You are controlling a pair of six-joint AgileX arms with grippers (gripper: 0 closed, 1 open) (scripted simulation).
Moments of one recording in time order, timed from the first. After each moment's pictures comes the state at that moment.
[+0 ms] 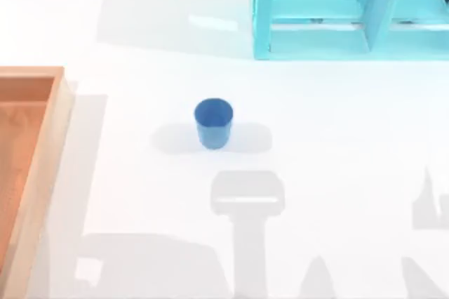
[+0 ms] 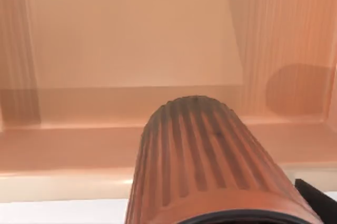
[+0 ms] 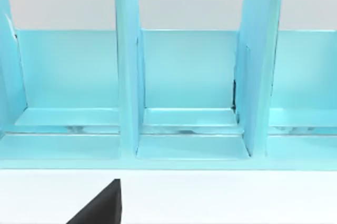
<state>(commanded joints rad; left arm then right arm) 0.35 1.38 1.26 -1.43 0.06 0.37 0.00 0.00 0.00 0.00 0.00 0.00</state>
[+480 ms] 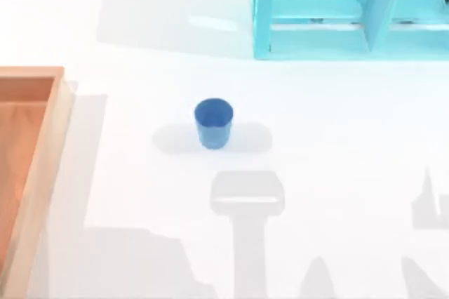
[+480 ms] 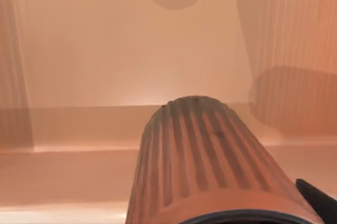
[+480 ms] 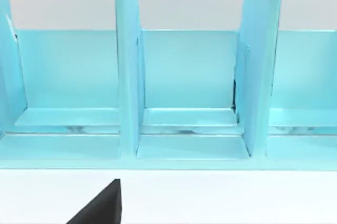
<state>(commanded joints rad) 0.36 1.39 1.15 -1.30 0.06 0.38 0.00 0.00 0.00 0.00 0.00 0.00</state>
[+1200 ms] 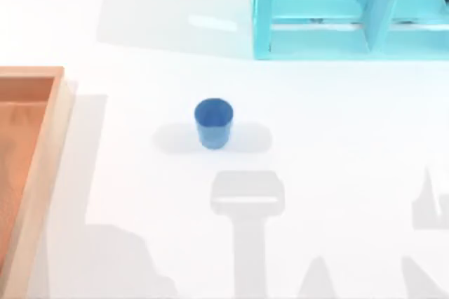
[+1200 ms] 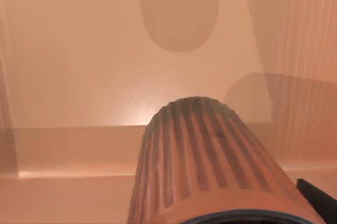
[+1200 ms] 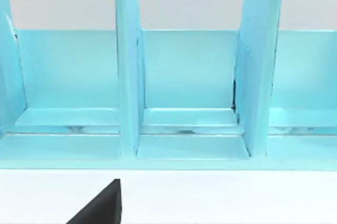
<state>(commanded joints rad) 0.38 1.40 1.02 -1.17 0.06 0.39 0.00 0.00 0.00 0.00 0.00 0.00</state>
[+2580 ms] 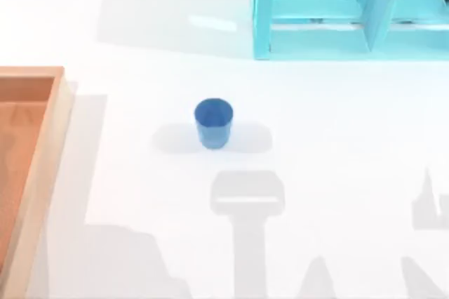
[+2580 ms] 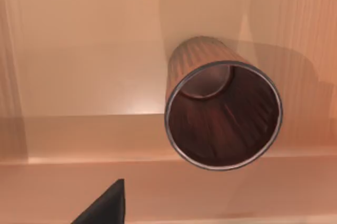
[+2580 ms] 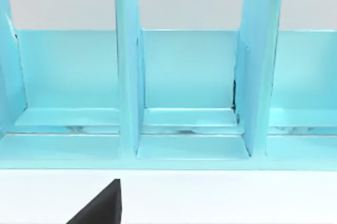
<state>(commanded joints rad) 0.37 1.41 1.09 -1.24 0.06 0.39 0.00 0.00 0.00 0.00 0.00 0.00</state>
